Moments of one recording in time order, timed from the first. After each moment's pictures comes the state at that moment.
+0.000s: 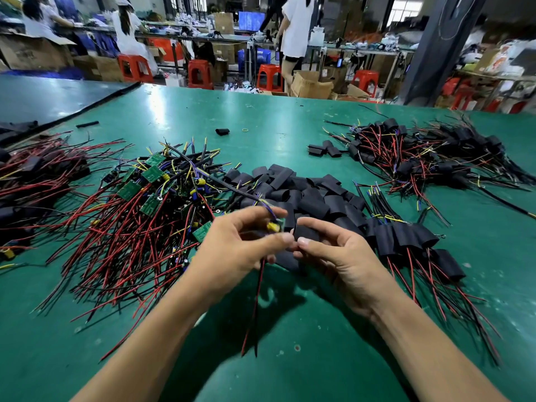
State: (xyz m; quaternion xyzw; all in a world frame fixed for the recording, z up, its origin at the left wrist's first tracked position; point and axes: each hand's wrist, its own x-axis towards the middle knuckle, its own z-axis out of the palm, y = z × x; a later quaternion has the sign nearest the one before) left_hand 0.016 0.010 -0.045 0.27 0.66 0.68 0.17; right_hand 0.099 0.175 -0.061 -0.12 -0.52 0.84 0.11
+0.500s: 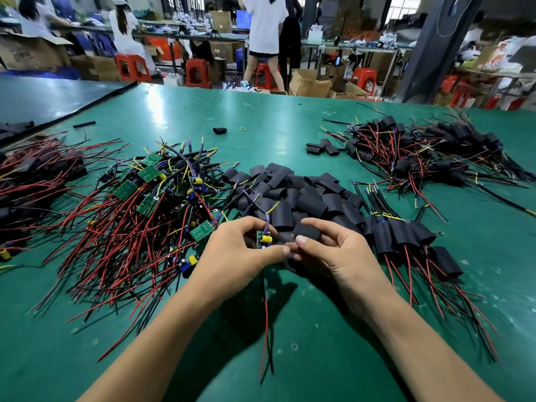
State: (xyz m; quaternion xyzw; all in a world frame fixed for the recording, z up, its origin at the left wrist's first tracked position) left_hand 0.013 0.012 -0.056 0.24 0.79 0.56 0.11; right_hand 0.095 0.175 -0.068 -0.16 -0.57 0.79 0.15
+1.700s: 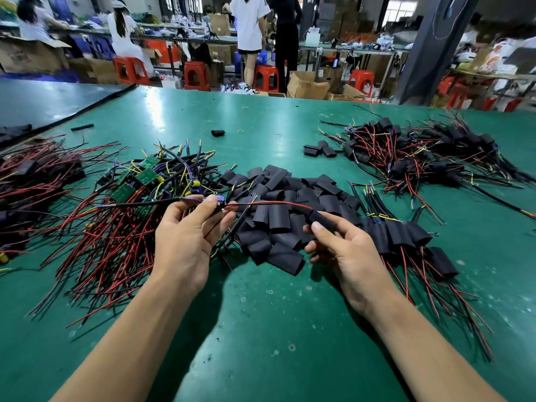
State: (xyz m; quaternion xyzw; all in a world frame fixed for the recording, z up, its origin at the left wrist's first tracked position) left_hand -0.012 0.004 -0.040 -0.02 0.44 0.90 0.08; right_hand 0.091 0.191 -0.072 -0.17 -0.58 0.76 0.21
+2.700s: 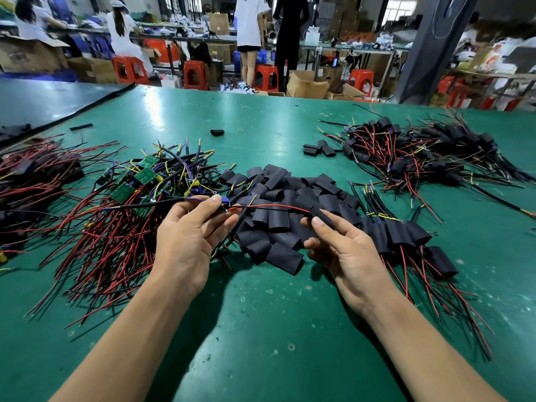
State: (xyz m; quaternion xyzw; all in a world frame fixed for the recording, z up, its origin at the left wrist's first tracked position) left_hand -0.009 0.004 -0.036 -0.02 0.45 0.89 0.11; right_hand 0.094 0.186 -0.063 -0.18 -0.52 0.81 0.19
